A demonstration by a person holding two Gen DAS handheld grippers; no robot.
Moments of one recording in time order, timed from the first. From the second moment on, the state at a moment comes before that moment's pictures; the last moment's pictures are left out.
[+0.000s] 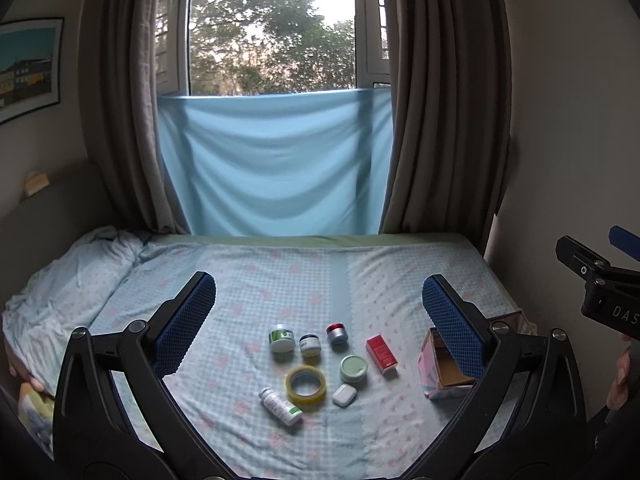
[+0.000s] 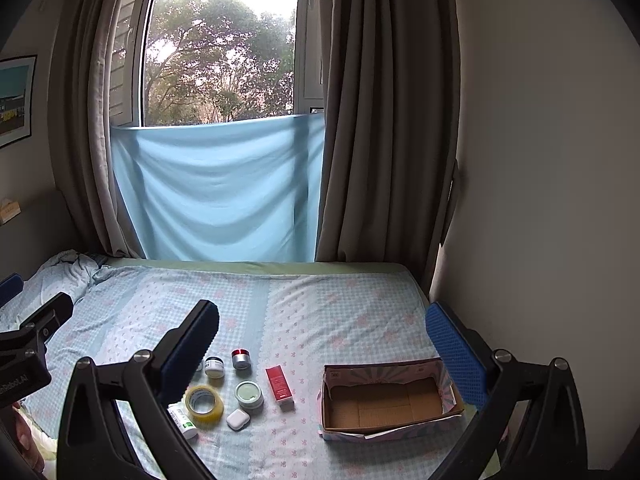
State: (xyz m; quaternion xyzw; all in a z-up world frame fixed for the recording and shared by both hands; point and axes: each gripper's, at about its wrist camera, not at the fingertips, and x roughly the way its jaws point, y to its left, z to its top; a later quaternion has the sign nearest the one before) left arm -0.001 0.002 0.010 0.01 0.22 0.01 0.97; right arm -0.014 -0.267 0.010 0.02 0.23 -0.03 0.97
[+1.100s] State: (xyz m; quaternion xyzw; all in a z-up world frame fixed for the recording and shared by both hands) left arm -0.002 0.001 0.009 0.01 0.21 0.01 0.98; right arm -0.011 -0.264 0.009 0.02 0.22 -0.02 0.98
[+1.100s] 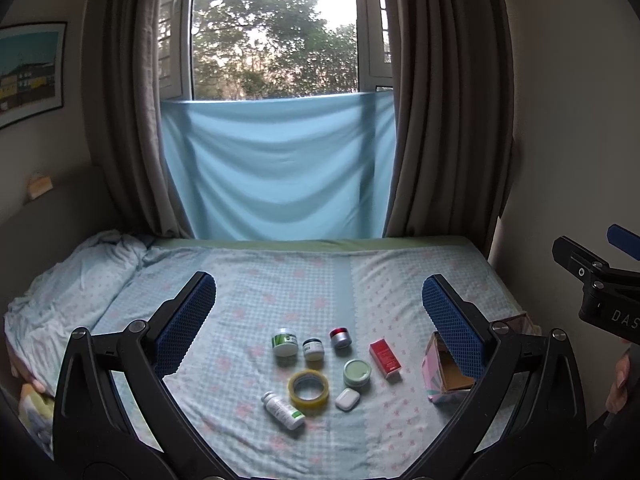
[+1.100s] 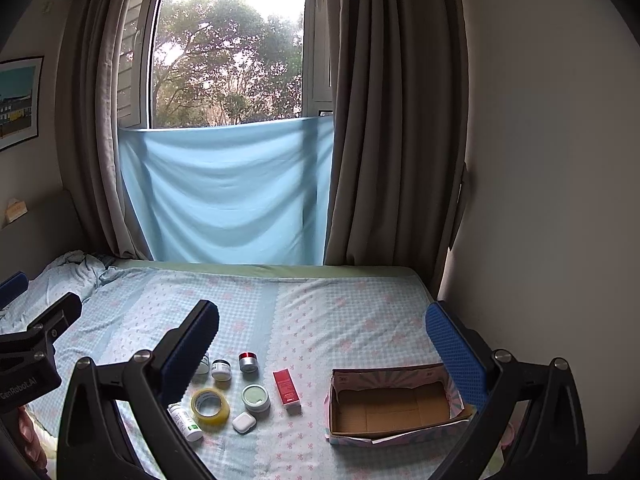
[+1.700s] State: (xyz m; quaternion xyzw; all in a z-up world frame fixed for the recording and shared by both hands) left arm -0.001 0.003 0.008 -0.01 0.22 0.02 0.98; right arm -0.014 -0.267 0.007 0.02 0.21 -0.01 0.98
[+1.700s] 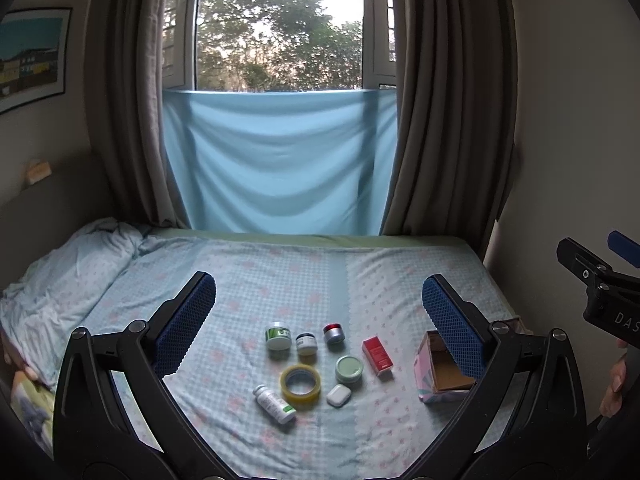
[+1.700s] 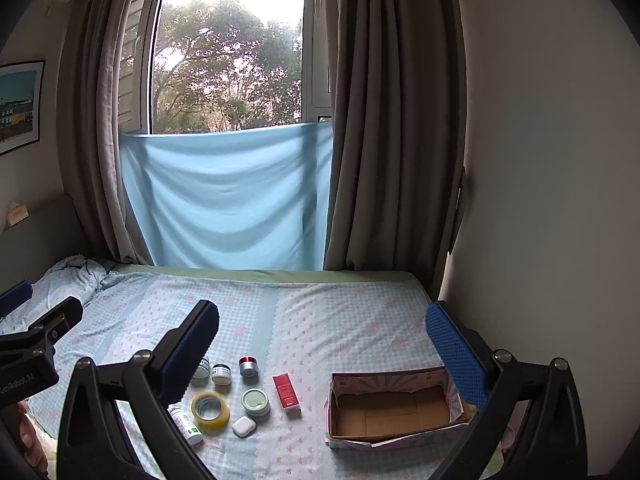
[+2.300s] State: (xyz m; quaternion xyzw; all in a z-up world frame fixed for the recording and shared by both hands) left arm 0.043 0.059 -0.079 -0.11 0.36 0.13 0.92; right arm 0.054 -0.261 -0.056 -0.02 0.30 0.13 0.94
